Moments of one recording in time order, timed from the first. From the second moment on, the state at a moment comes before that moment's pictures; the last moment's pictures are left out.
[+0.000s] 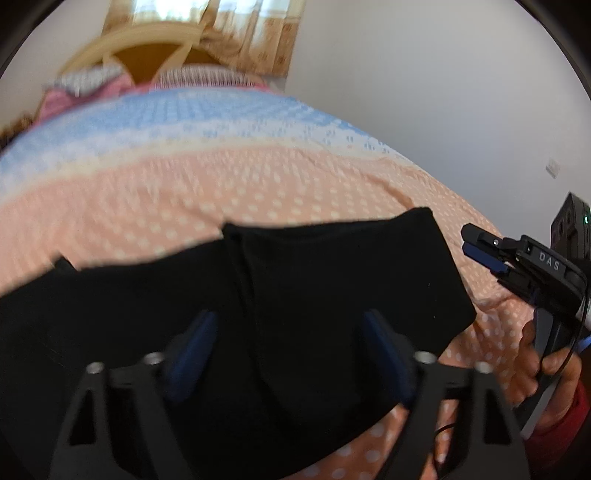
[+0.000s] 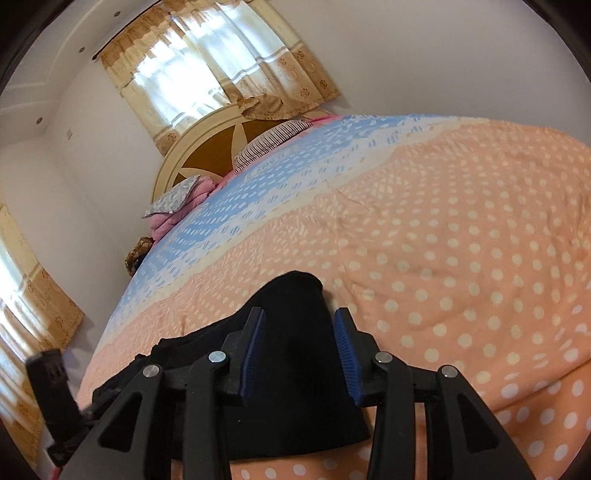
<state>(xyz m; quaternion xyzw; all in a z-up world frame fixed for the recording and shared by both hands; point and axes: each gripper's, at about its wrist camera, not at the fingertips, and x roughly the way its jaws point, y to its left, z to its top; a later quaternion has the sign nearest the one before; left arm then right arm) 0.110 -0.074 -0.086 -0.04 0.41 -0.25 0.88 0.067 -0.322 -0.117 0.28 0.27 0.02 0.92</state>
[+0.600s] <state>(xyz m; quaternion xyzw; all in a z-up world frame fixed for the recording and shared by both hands) 0.113 -0.068 -0.086 -0.10 0.42 -0.25 0.87 0.069 -0.324 -0.132 0.29 0.29 0.02 0.91</state>
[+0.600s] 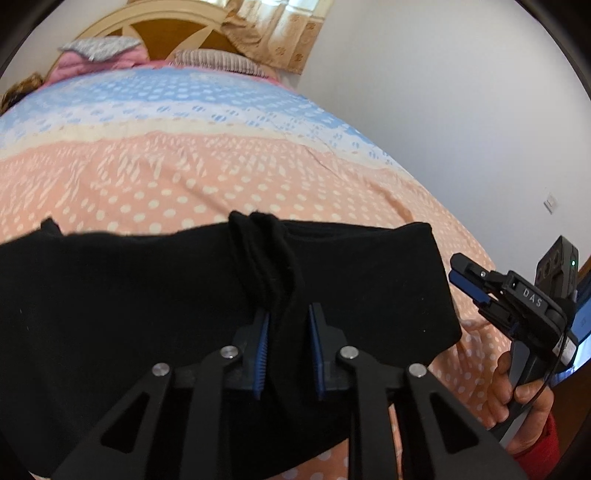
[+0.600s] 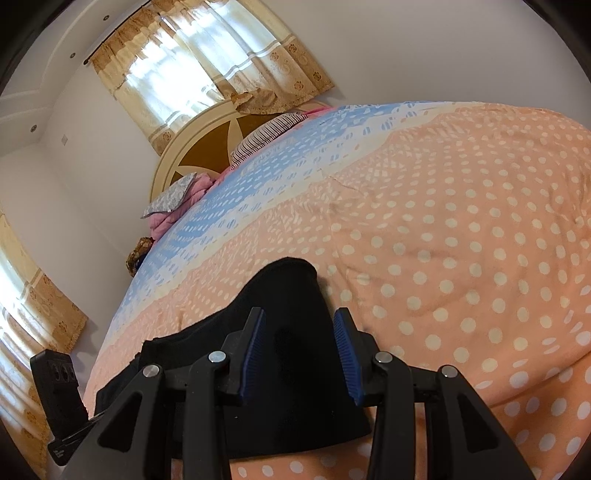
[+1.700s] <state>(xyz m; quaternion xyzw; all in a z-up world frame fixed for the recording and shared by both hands) 0.089 0.060 -0.069 -0.02 0.37 -0.04 0.93 0.085 -0.183 -0.104 0.10 0.28 0.14 0.94</state>
